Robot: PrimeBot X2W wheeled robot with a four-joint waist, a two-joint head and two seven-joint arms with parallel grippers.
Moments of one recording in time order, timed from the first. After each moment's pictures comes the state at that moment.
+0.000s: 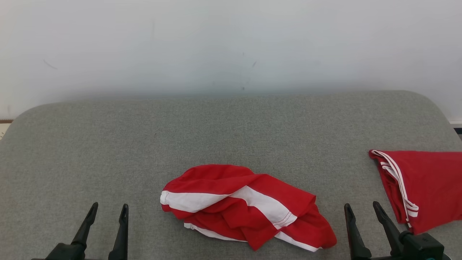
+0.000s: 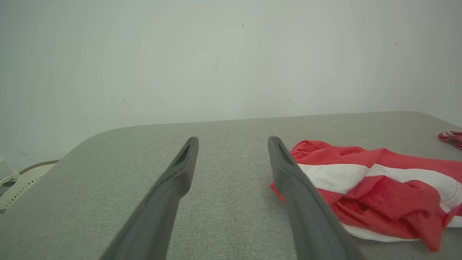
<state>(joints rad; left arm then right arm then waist) -0.09 0.39 -0.34 -0.04 -0.40 0.24 -0.24 0.14 -0.08 0.14 -0.19 0.11 0.13 -0.04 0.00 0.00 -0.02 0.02</state>
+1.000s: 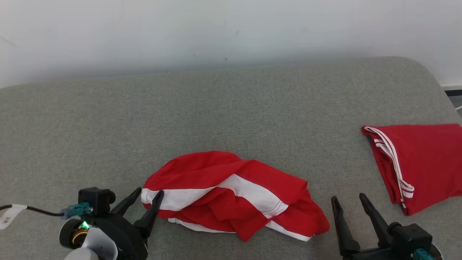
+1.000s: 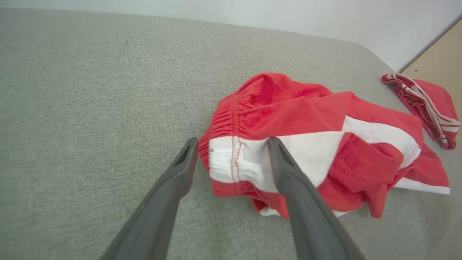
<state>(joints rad) -0.38 0.36 -0.44 0.22 -0.65 -0.04 0.11 0.09 -0.09 0.19 -0.17 0.13 0.13 -0.03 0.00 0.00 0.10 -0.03</state>
